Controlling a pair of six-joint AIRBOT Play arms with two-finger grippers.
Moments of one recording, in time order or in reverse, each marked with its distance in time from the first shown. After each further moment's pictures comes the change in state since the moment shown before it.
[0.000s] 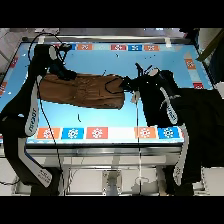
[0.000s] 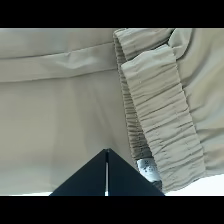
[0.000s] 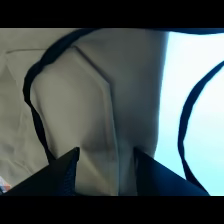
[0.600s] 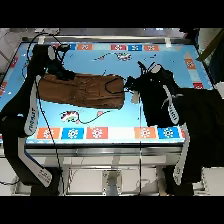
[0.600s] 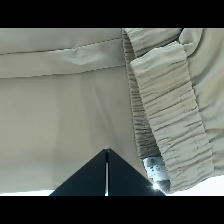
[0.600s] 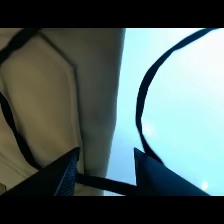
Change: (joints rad) left arm 0.014 -0.003 0.000 0.002 -0.003 0.000; right arm -0.020 -0.001 0.073 -0.165 0.117 0.055
